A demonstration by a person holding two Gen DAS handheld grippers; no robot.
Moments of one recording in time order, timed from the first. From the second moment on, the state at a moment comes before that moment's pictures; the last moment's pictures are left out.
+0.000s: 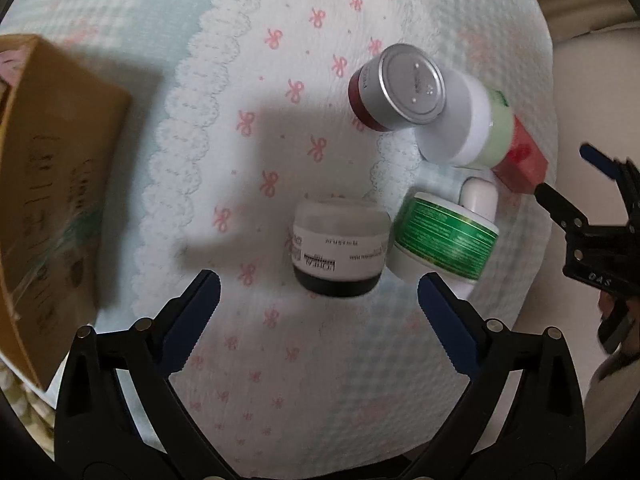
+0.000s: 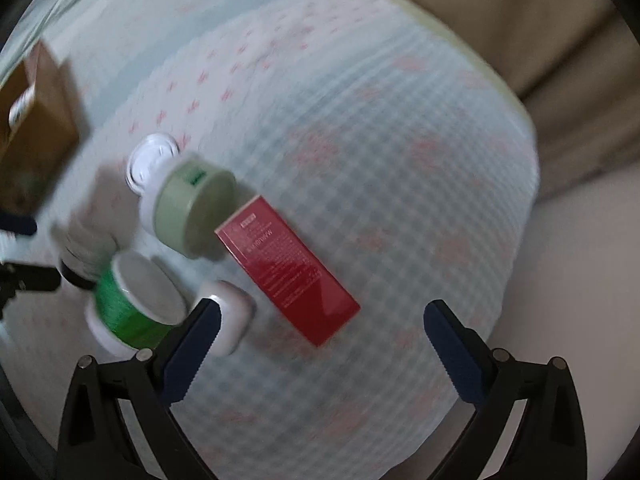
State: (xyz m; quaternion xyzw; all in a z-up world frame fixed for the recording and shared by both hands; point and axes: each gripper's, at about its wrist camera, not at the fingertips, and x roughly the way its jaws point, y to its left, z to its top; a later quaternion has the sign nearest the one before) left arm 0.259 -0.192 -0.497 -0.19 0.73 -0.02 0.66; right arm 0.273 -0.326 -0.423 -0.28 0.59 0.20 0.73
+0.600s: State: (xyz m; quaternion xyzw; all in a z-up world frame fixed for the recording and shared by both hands) left arm 0.278 -0.217 -0.547 -0.16 0.76 -0.01 0.63; right arm 0.274 -0.300 -0.493 -0.42 0.57 0.32 0.63
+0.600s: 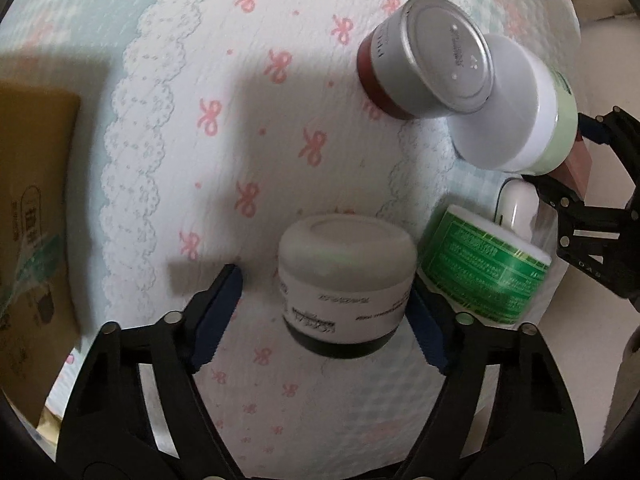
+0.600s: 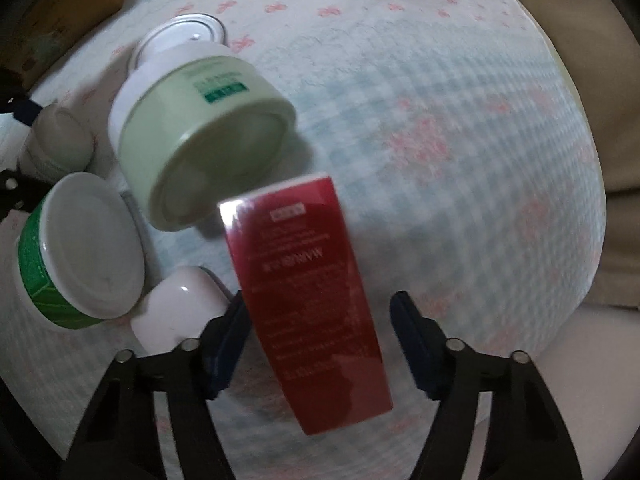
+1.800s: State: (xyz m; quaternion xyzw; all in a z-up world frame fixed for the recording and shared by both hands) left arm 0.227 -0.162 -0.348 -0.16 0.64 -0.07 0.75; right arm 0.228 -0.320 -0.300 -0.09 0.61 0.11 0.78
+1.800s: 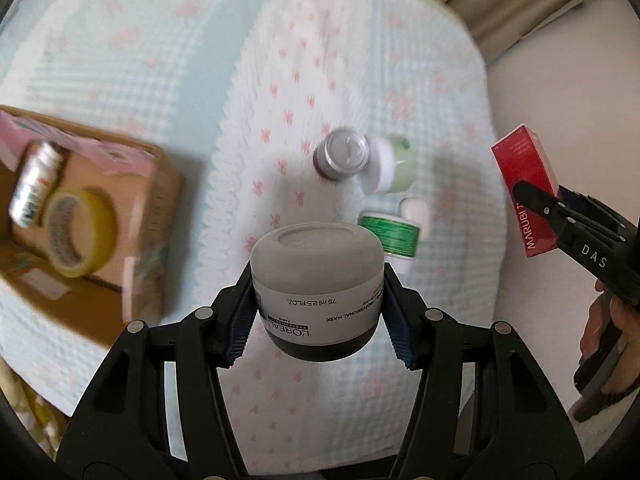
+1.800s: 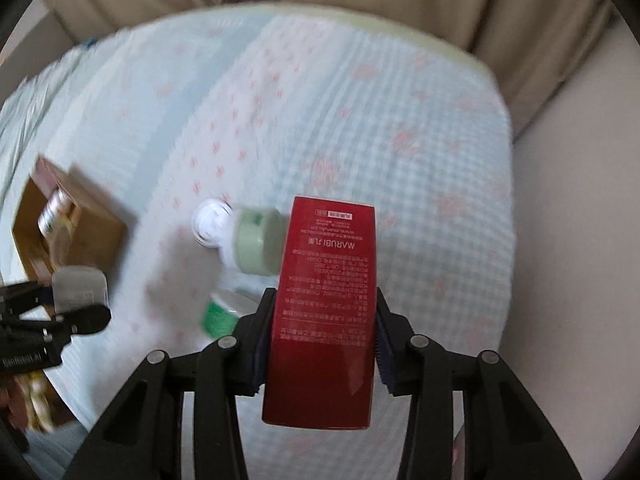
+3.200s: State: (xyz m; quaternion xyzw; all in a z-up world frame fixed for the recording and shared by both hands) left arm 0.223 0.179 -0.283 -0.08 0.61 -0.09 0.78; right arm 0.134 -0.004 -0.240 0.09 0.59 0.05 0.80
